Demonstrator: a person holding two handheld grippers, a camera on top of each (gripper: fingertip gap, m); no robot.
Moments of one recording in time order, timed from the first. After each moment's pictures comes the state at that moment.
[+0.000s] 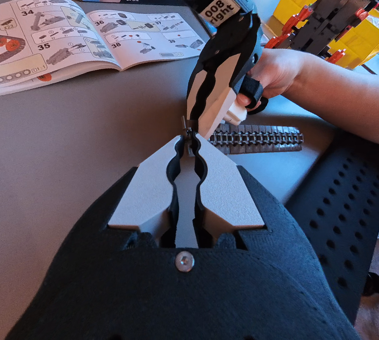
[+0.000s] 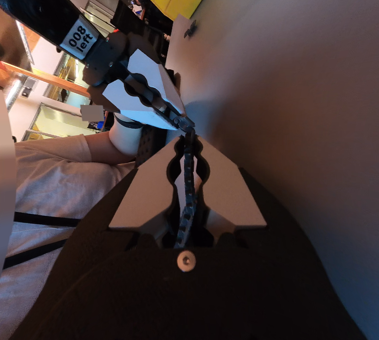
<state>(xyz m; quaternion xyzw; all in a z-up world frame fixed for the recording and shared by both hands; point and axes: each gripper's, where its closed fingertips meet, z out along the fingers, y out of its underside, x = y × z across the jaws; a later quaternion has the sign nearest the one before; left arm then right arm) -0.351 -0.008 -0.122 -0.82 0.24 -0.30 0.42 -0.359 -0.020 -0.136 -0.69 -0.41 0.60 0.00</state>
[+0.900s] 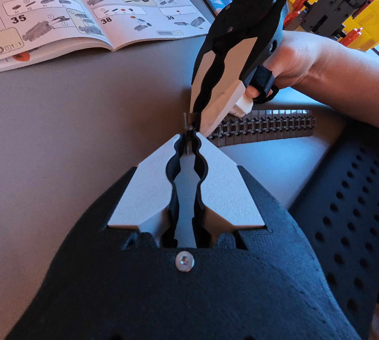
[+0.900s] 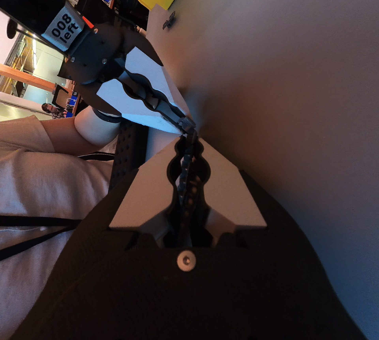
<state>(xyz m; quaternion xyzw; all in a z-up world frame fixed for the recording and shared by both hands) -0.348 -0.008 -0.145 -0.83 0.25 -0.30 0.39 -0.356 -0.017 -0.150 -0.71 -0.43 0.55 0.04</state>
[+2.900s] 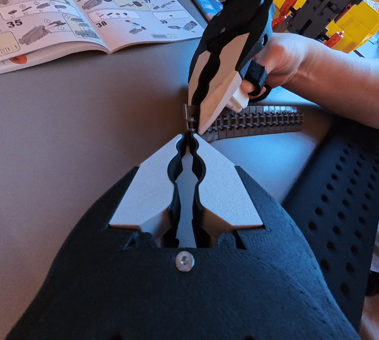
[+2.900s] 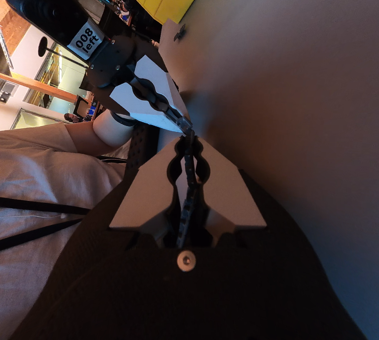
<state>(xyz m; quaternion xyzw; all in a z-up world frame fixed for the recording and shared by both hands) -0.350 -0.013 -0.140 -0.82 0.26 -0.31 0.40 -0.355 -0.017 -0.141 -0.70 -0.41 0.58 0.03</state>
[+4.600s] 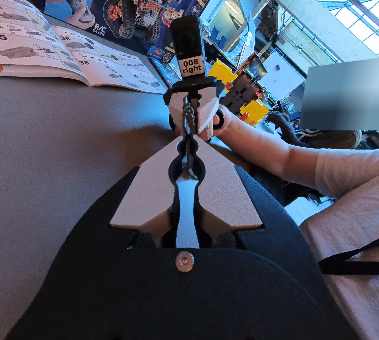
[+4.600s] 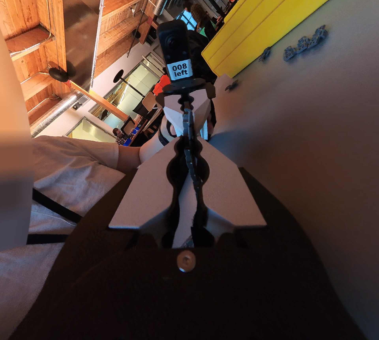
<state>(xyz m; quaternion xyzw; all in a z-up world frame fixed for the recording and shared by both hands) -0.356 -0.014 -0.088 -0.73 0.15 -0.52 0.43 -0.359 -0.014 -0.087 -0.58 -0.39 0.71 0.09</state>
